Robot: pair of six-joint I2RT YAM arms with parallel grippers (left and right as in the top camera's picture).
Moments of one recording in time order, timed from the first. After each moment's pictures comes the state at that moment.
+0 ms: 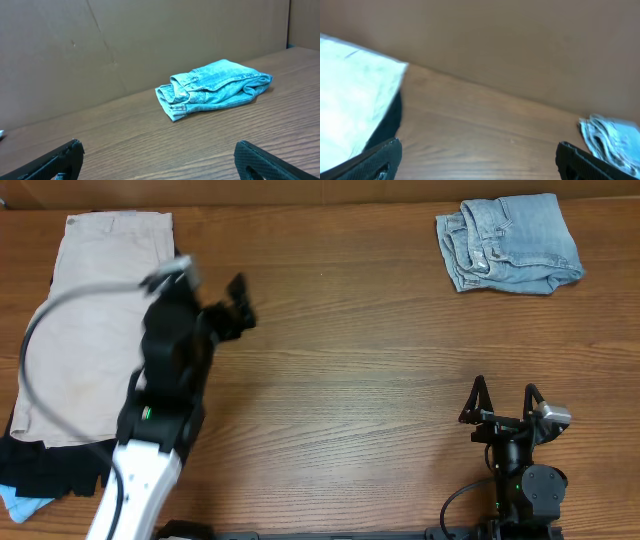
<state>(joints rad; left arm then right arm) -0.16 1.06 0.80 -0.03 -0.13 -0.42 -0.02 0.01 0.02 -0.03 0.05 0.28</state>
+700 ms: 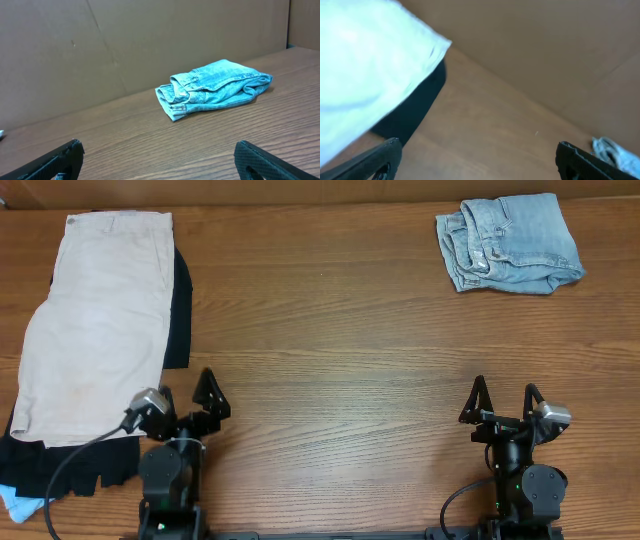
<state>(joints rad) -0.01 0.47 0.01 0.31 -0.10 -0.58 -0.02 0.01 0.02 -0.03 0.05 0.28</state>
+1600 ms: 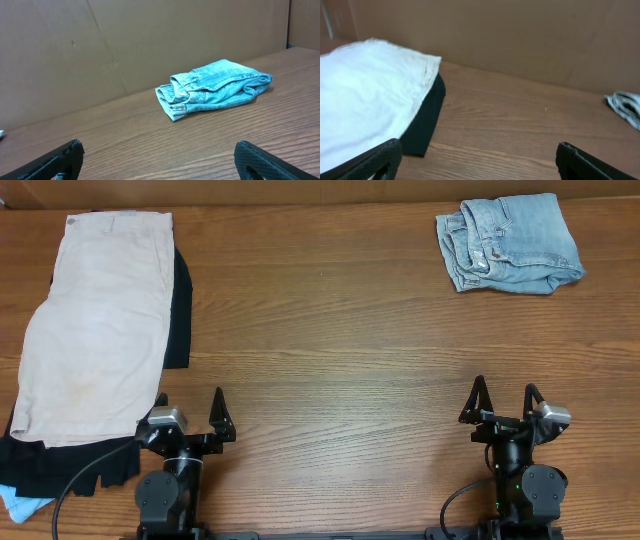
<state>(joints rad) 0.00 0.02 0.01 -0.08 -0.01 -0.22 -0.02 0.01 0.02 -0.03 0.05 0.28</state>
